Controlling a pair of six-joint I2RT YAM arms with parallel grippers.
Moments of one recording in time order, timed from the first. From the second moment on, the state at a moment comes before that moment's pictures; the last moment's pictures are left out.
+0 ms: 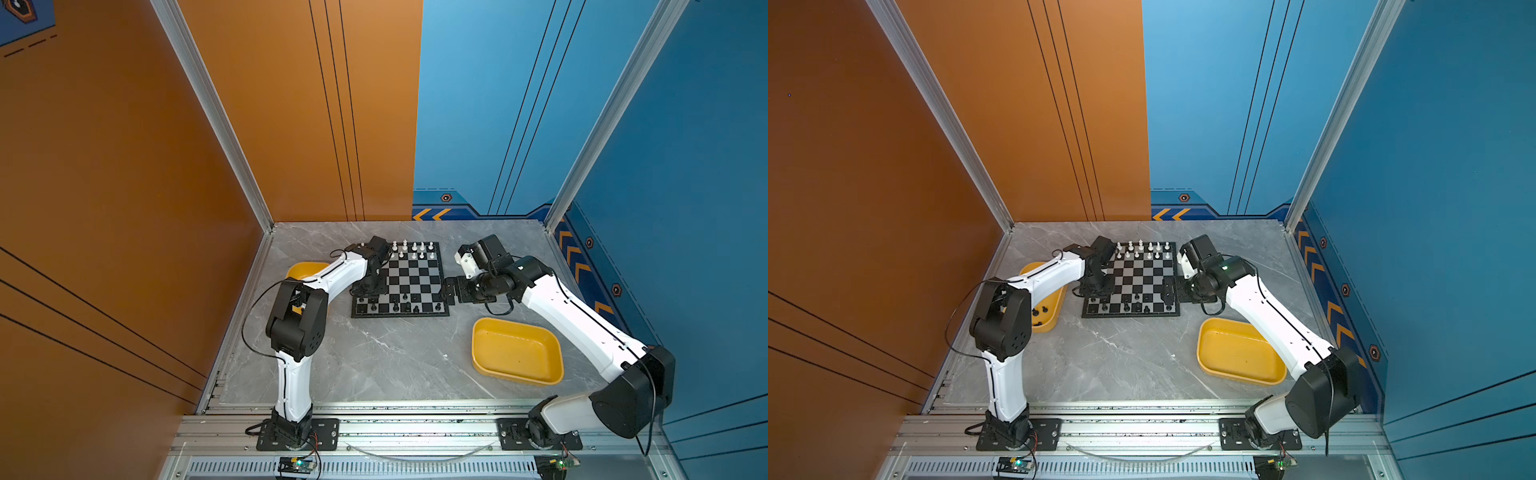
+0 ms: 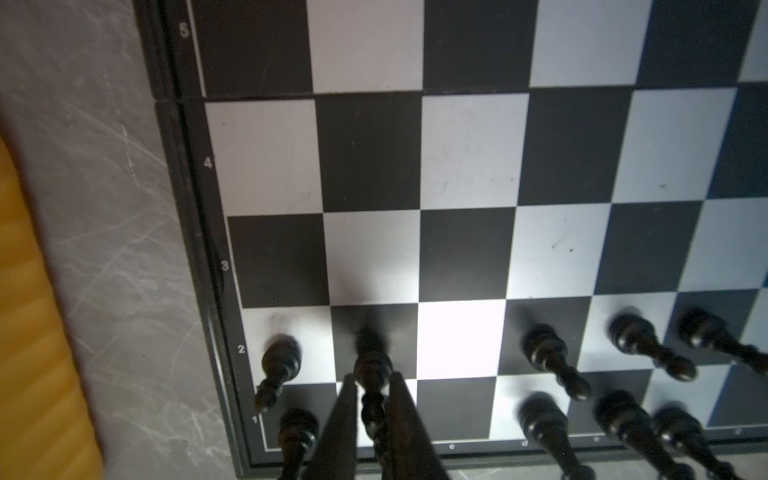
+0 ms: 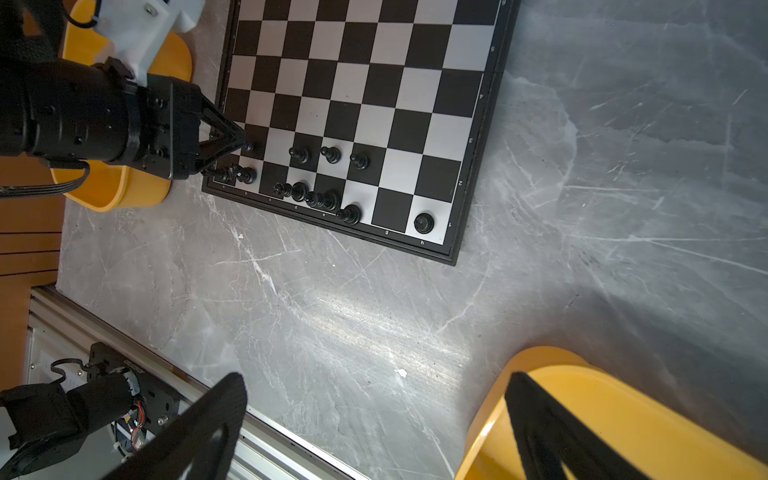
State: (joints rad) left arm -0.44 2.00 1.56 -0.92 -0.05 -0.45; right arm 0.50 1.44 1.35 -0.95 -0.19 0.36
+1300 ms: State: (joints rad) left arm -0.01 1.61 1.19 -0.90 -0.09 -0.43; right arm 0.55 1.70 1.57 -0.95 -0.23 0.33
